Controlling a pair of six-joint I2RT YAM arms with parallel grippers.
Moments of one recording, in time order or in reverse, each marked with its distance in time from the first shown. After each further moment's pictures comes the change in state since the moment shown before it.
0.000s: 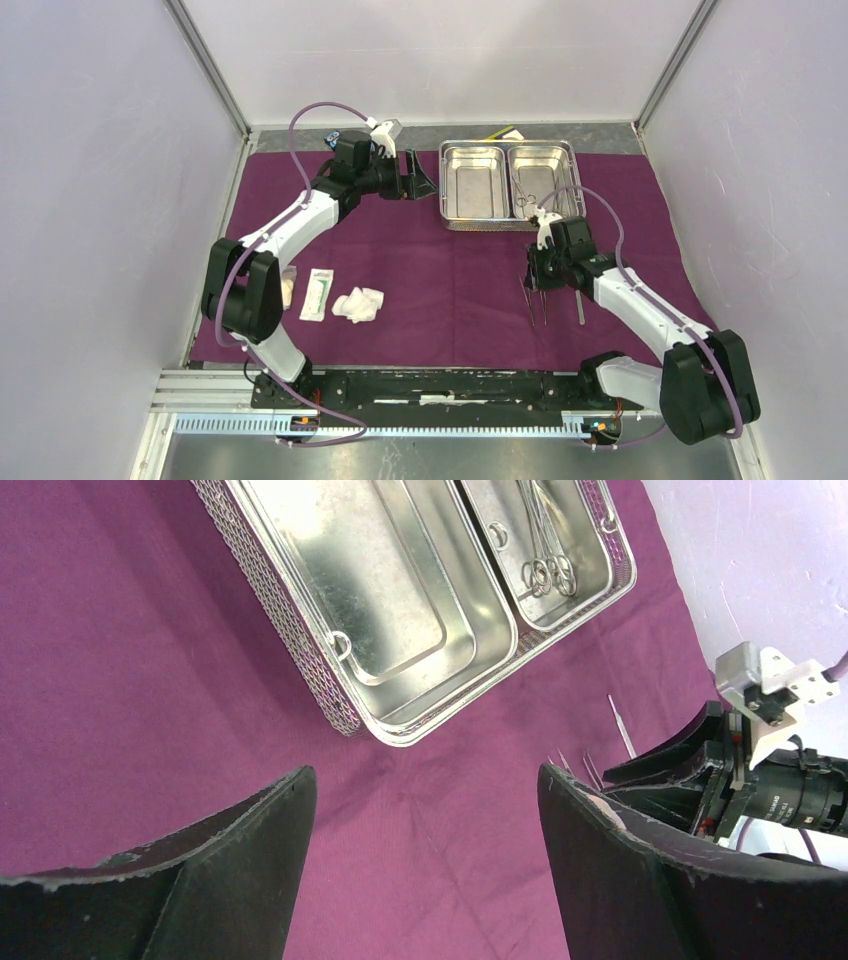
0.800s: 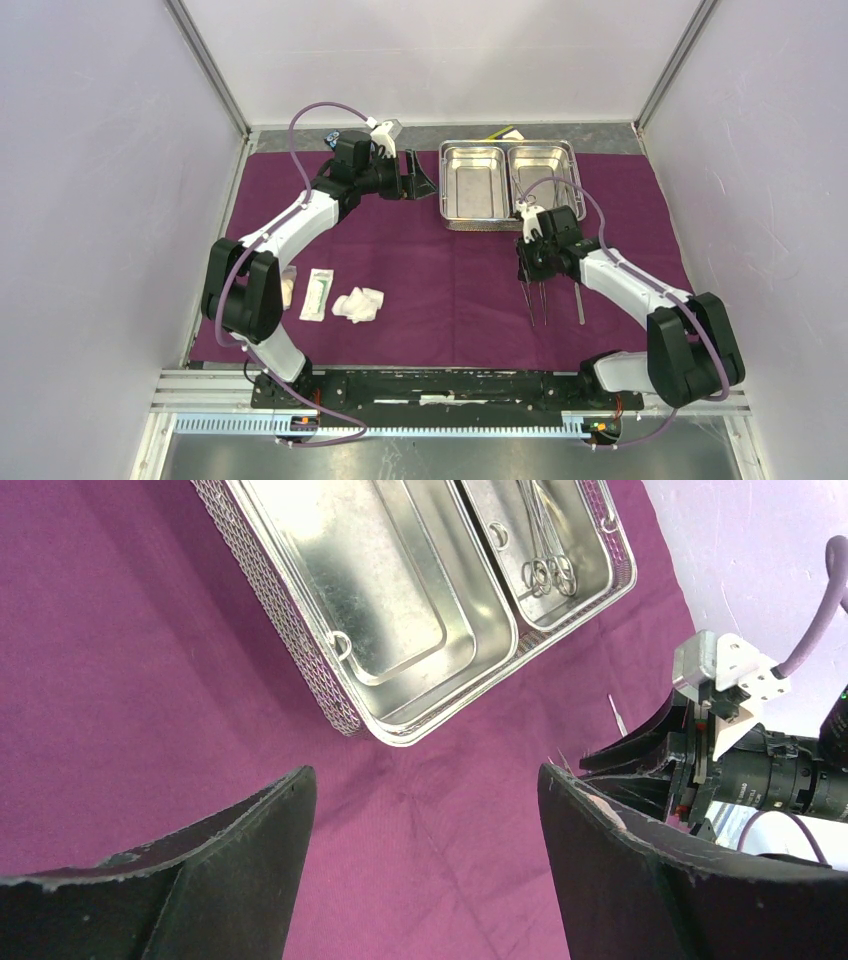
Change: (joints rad) left arm 0.000 0.000 0.000 0.000 0.000 0.000; right arm 0.027 0.165 0.099 0.045 -0.008 -0.134
